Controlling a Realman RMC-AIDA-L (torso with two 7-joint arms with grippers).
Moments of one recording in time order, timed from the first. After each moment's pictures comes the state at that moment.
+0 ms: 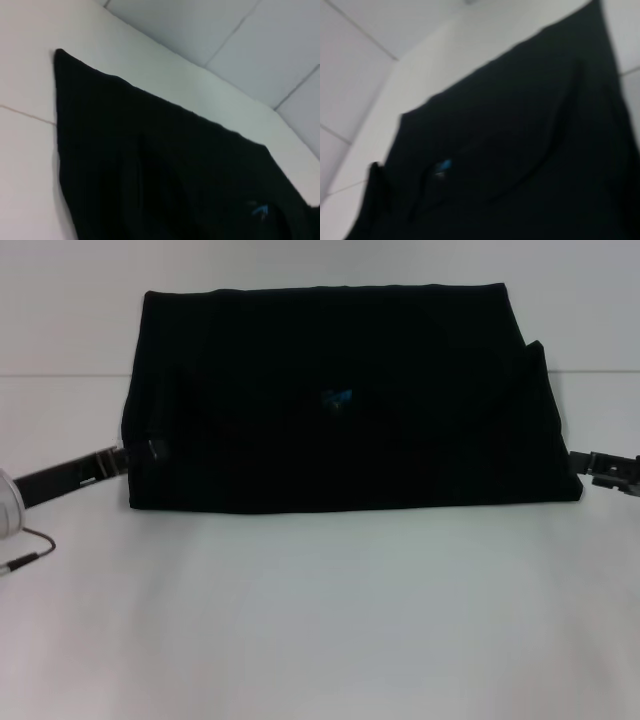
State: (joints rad) left arm -0.49 -2.15 0.56 0.78 2.05 1.09 -2.03; right arm 0.50 2.02 -0.56 -0.73 -2.09 -1.28 2.17
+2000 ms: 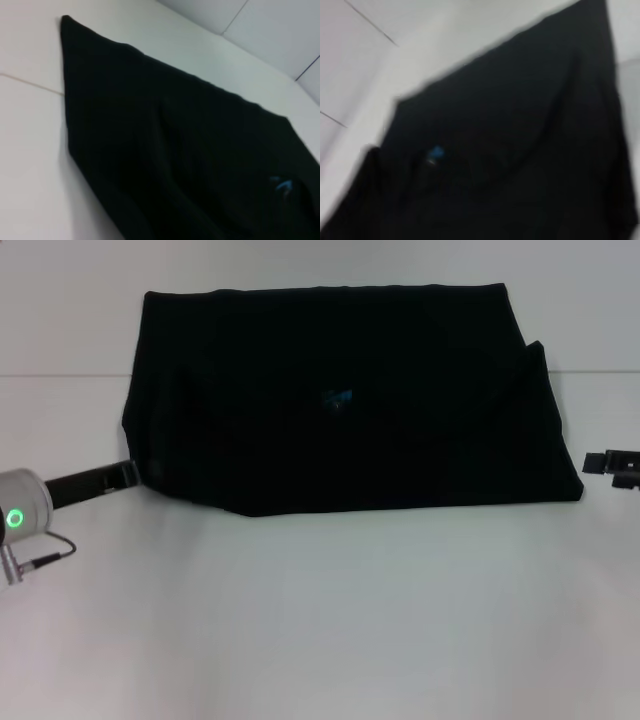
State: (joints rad) left arm -0.54 -2.13 0.62 0.69 2.10 0.99 -2.05; right arm 0.55 1.94 -0.59 -0.71 -2.18 -1.31 2.28
